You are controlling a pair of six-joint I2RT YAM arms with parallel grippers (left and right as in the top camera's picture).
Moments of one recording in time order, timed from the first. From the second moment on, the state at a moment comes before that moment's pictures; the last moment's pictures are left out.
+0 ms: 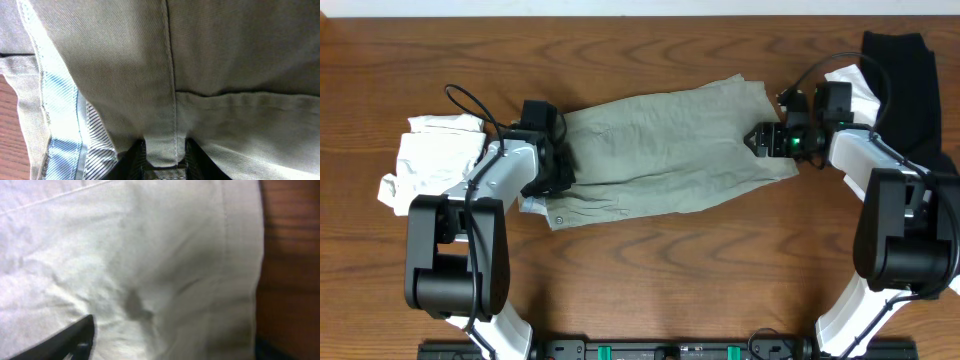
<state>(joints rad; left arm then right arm) -0.09 1.84 1.08 -0.68 0.00 -0.41 -0.06 1.97 1.14 -0.30 -0.47 -0.02</state>
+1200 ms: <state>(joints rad) -0.09 1.44 1.10 -0.85 0.02 -0.41 -0.22 1.61 1.10 -0.50 -0.30 0.13</state>
